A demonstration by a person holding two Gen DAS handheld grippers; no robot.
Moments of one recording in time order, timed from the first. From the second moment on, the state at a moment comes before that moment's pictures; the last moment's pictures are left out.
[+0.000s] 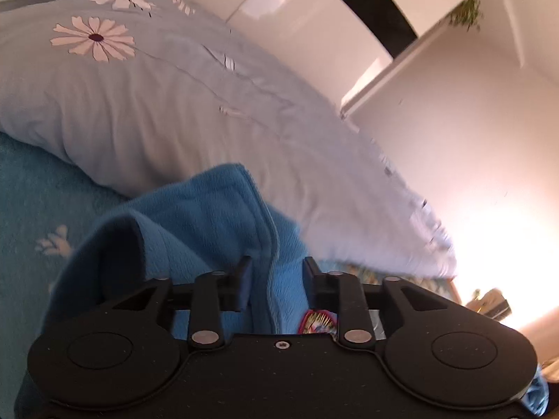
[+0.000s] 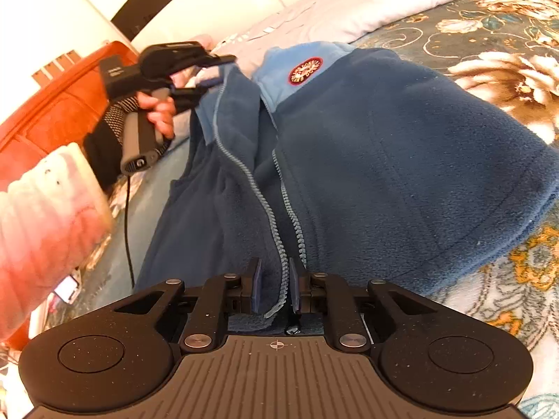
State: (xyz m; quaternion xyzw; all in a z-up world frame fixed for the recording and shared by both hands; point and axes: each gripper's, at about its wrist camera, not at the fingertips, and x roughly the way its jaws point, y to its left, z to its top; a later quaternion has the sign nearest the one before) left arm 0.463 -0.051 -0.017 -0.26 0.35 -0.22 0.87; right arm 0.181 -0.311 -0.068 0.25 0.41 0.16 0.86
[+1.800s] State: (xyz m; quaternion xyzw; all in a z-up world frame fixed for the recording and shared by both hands) left arm 0.454 0.066 -0.044 -0.37 0.34 -0.20 0.84; right arm 0.256 -0.308 -0.078 0.31 0.44 0.16 0.83
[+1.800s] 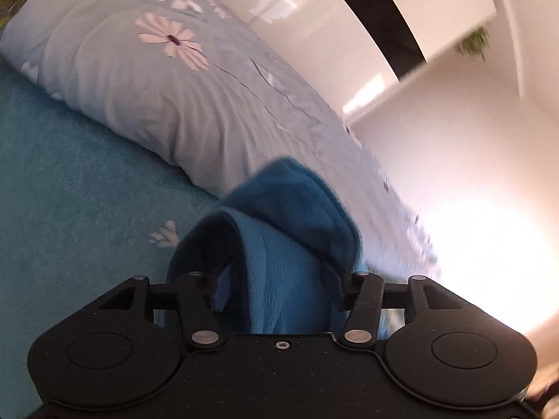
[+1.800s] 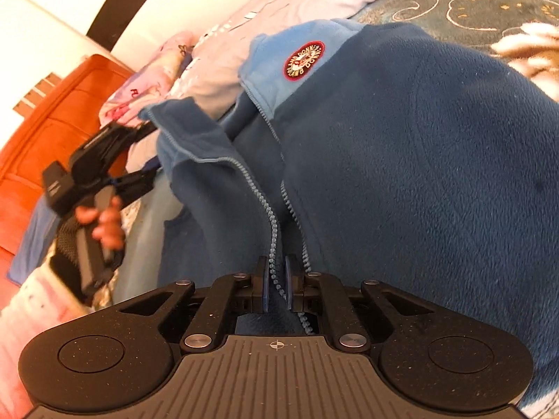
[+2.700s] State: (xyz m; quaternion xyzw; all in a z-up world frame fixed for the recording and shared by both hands) left arm 0.291 0.107 -0.028 -0.22 0.35 -0.20 0.89; right arm 0.180 -0.310 -0.061 0.28 0.44 0.16 0.84
